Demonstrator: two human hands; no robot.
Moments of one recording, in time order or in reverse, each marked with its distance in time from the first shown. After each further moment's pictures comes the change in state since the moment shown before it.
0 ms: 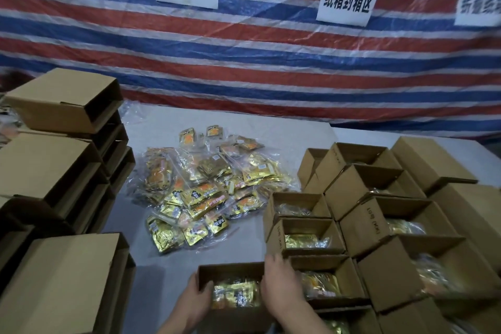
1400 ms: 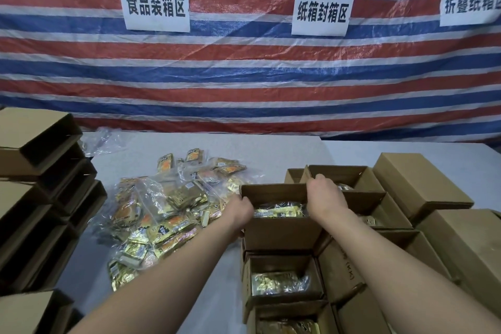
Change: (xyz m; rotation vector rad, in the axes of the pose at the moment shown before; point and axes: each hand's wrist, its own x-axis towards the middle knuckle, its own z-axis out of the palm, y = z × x) left_hand 0.088 0.302 0.054 -0.134 -0.036 0.076; right_hand 0.135 0.152 -0.214 -0.195 0.246 0.084
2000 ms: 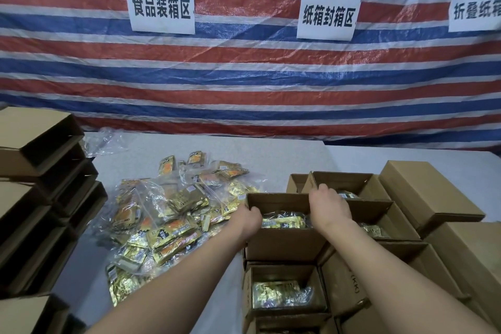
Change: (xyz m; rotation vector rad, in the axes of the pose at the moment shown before) left_hand 0.014 -0.006 0.012 0.140 0.046 -0.033; right_hand 0.010 0.003 0.017 -0.097 0.006 -0.033
